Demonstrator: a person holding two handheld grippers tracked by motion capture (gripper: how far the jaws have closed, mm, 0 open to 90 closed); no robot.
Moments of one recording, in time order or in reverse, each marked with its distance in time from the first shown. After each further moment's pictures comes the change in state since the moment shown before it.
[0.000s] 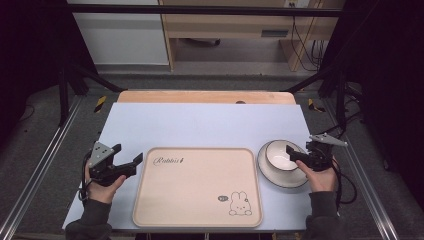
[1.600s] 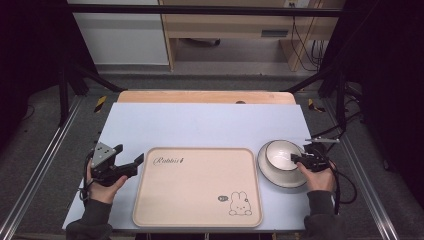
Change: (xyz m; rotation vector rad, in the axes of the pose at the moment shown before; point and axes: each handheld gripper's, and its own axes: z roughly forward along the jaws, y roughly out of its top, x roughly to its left) left arm -0.002 -0.001 0.002 0.015 0.001 0.013; right arm -0.012 -0.013 0.024 0.257 -0.019 0.066
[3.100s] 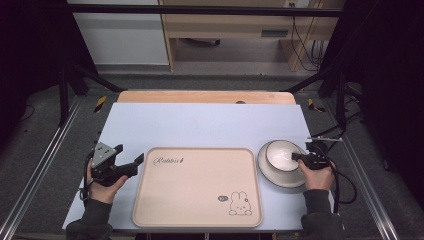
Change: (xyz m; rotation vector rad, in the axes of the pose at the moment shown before) left arm 0.000 0.000 0.000 0.005 0.004 0.004; right arm -0.003 0.004 0.001 0.013 0.039 0.112
